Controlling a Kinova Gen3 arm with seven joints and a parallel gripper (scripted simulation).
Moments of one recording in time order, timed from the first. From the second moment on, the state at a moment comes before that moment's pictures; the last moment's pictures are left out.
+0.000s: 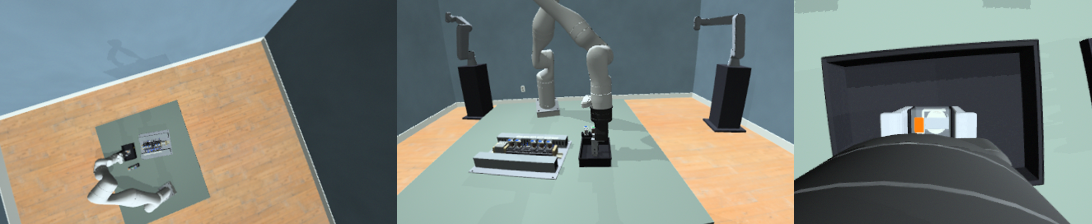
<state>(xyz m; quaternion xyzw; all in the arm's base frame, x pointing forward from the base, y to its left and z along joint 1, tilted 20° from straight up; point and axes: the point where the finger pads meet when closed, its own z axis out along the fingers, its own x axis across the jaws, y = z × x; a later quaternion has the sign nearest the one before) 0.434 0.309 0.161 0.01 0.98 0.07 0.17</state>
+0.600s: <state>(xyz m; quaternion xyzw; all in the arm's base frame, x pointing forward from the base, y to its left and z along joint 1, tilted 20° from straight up) 0.433 0.308 0.161 0.00 0.98 0.06 0.17</state>
